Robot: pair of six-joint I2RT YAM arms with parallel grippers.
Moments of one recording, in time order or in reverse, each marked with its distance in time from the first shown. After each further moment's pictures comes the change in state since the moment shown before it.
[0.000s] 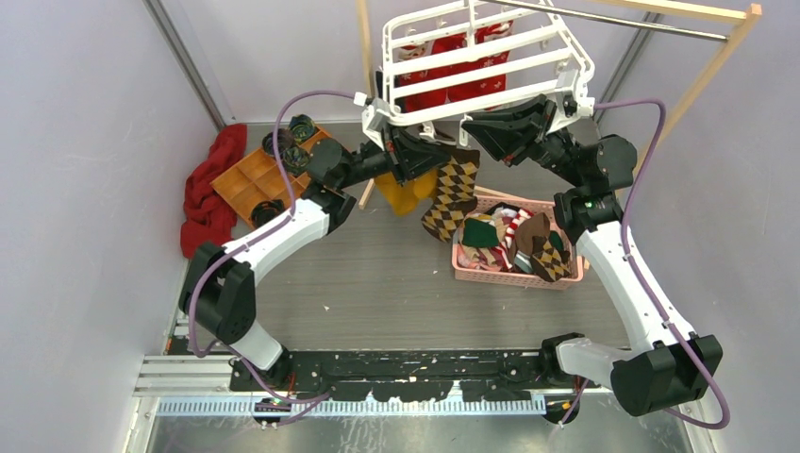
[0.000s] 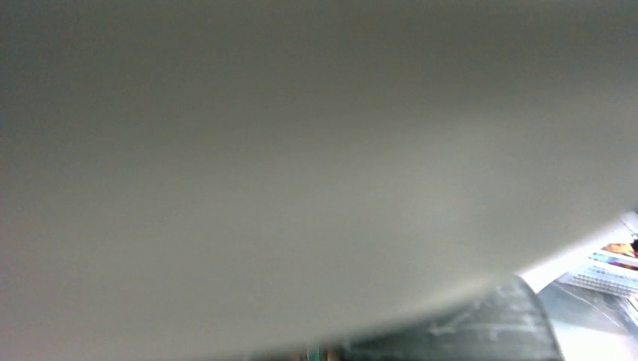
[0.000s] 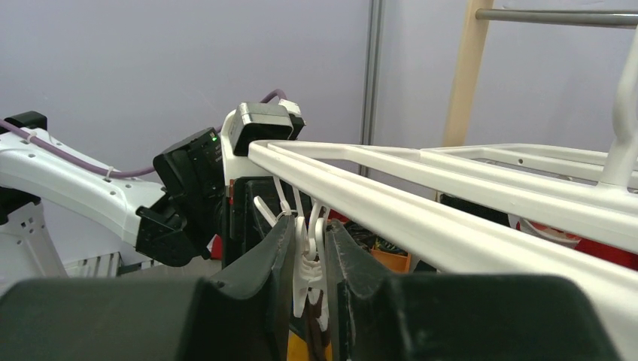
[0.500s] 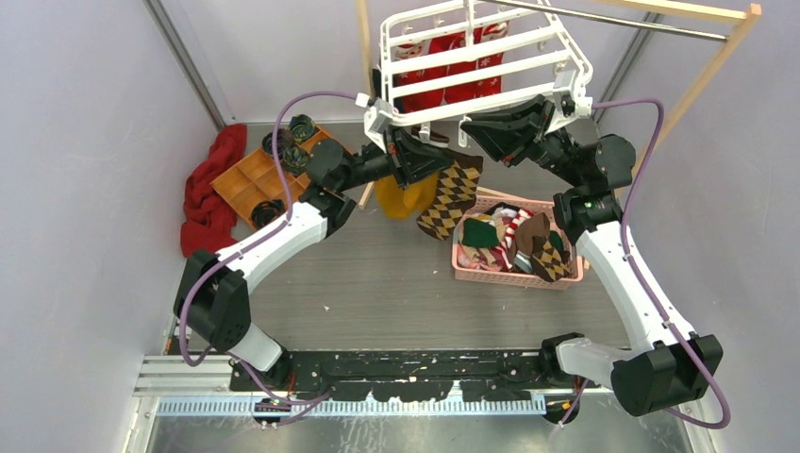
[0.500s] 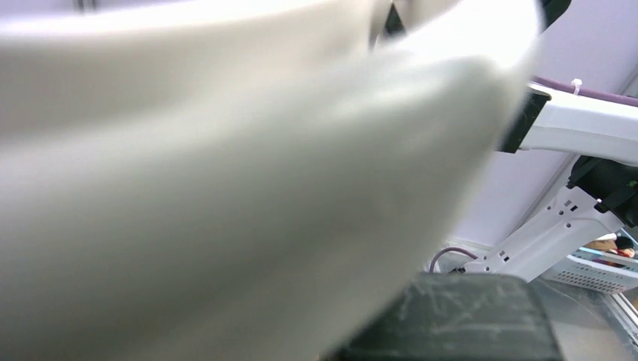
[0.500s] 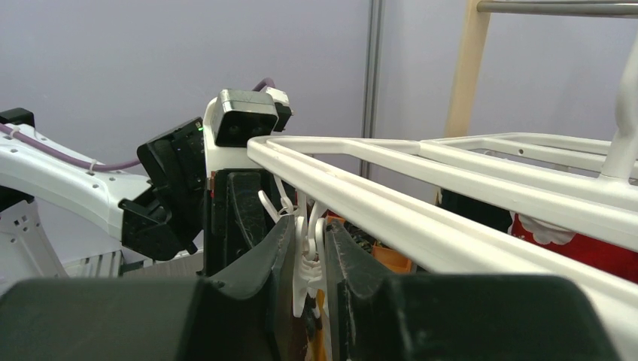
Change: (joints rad) left arm -0.027 -0.044 0.002 -0.064 -0.002 0.013; right arm 0.006 0.000 0.000 -0.019 0.003 -0.005
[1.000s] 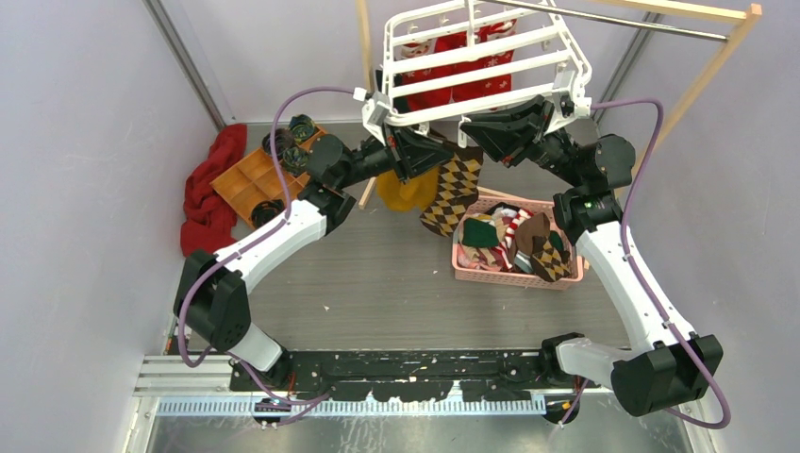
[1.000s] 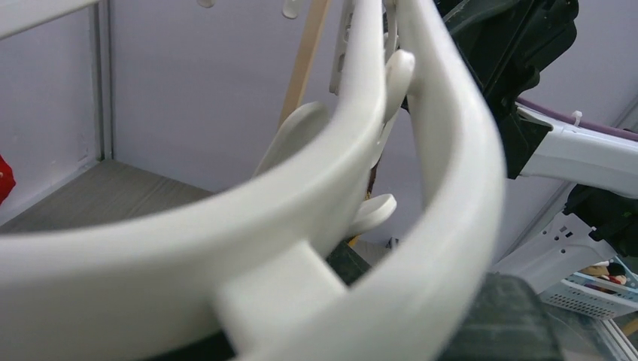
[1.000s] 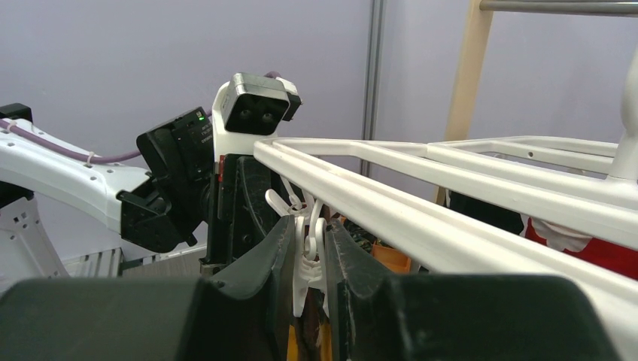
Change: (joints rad) left arm 0.000 0.000 0.031 -0.037 -0.048 -0.042; right arm 0.002 -0.001 0.000 -0.006 -0.004 -0.008
